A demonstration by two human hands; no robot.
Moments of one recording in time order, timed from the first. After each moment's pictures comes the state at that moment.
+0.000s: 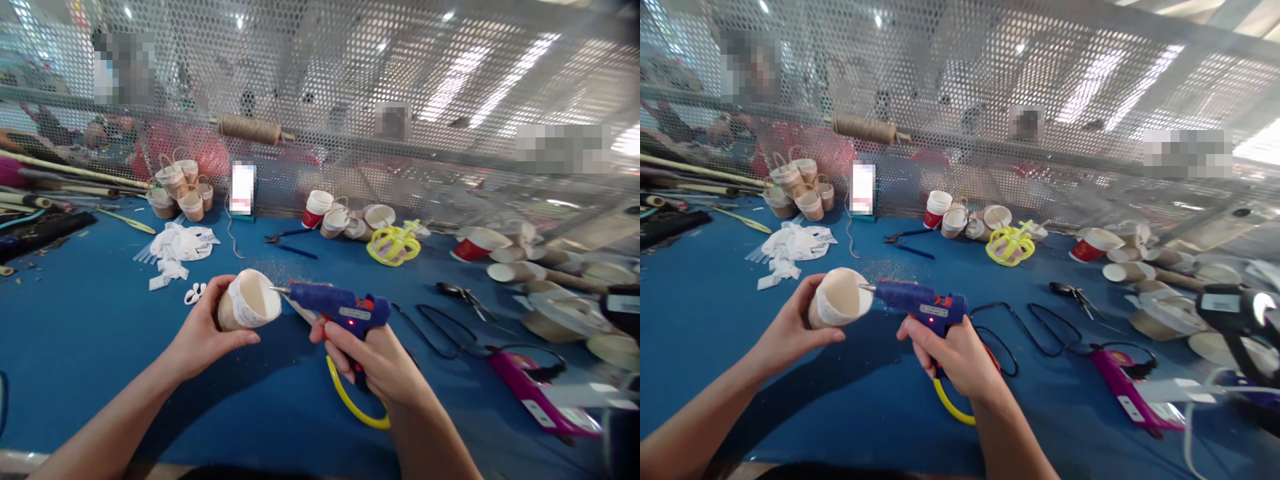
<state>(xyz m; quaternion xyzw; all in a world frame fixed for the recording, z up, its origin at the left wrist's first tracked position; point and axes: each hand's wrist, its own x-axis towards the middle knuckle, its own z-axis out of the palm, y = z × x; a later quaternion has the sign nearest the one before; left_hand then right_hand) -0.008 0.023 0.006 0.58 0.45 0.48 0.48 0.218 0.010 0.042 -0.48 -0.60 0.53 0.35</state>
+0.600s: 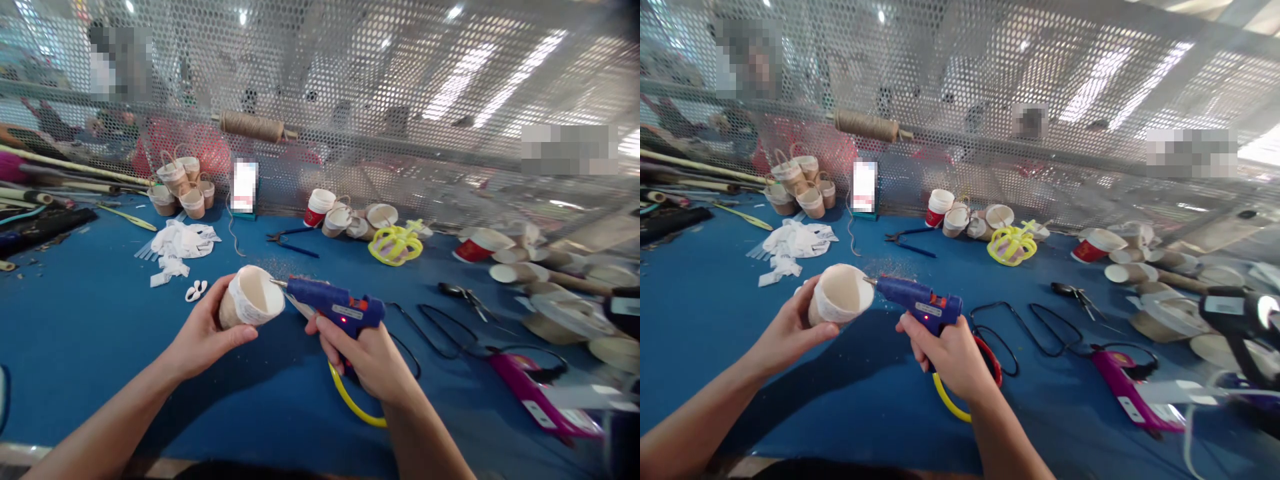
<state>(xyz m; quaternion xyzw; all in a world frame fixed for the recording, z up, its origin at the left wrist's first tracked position) -0.009 0.019 0.007 0.57 0.40 0.49 0.52 0.209 0.009 0.039 -0.54 -0.60 0.48 0.36</state>
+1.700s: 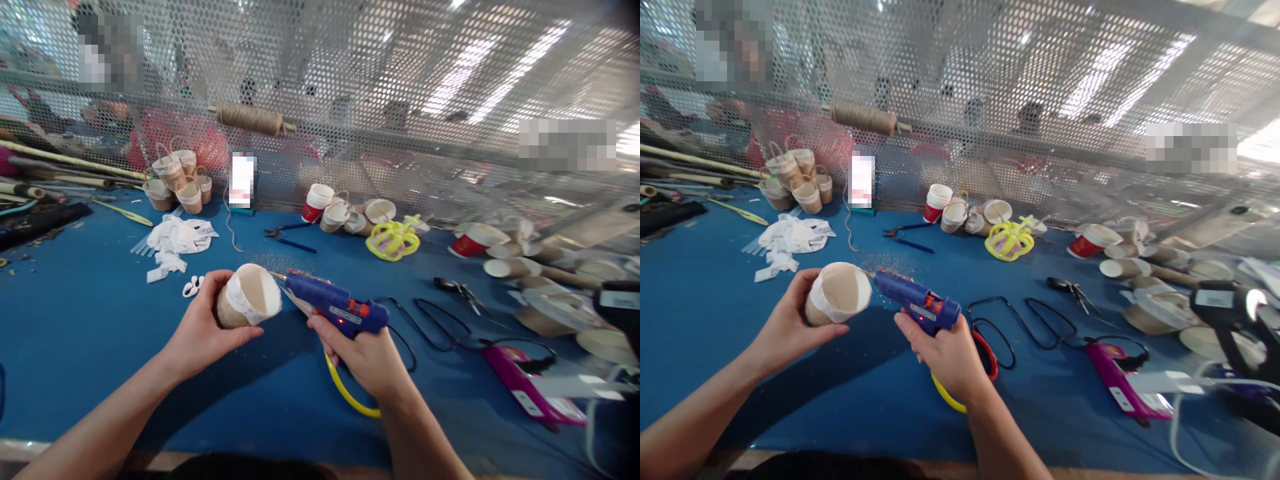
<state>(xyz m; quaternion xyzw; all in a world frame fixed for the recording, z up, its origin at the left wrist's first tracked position) -0.006 0.015 0.011 0.63 0.50 0.46 0.38 0.205 0.004 0.036 -0.61 -0.57 0.41 0.38</state>
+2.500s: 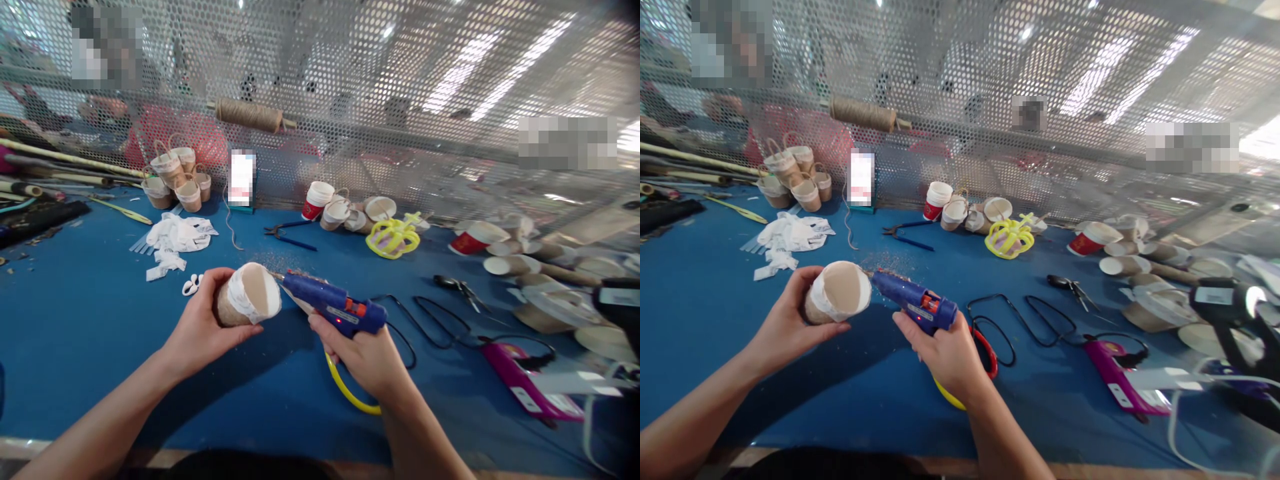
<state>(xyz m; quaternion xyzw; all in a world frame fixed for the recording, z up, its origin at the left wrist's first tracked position) -0.007 0.016 0.008 0.65 0.50 0.46 0.33 0.203 0.003 0.034 -0.61 -0.59 0.37 0.38</state>
